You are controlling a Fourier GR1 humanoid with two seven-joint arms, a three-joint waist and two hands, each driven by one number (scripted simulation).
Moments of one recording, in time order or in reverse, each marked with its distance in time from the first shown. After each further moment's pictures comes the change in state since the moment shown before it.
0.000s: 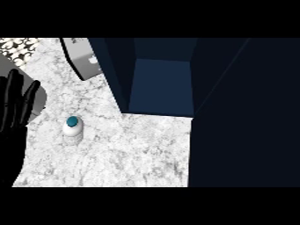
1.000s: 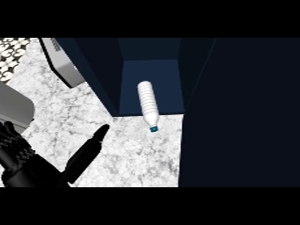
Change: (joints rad) left arm 0.102 -0.113 -0.345 0.129 -0.681 1.105 0.223; right arm 0.344 -0.054 0.083 -0.278 -0.236 0.174 0.155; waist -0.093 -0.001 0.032
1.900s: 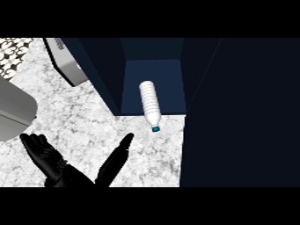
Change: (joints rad) left arm -0.006 -0.001 -0.204 0.151 -0.383 0.249 0.355; right arm 0.265 -0.018 -0.049 -0.047 -0.015 0.123 -0.139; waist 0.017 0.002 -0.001
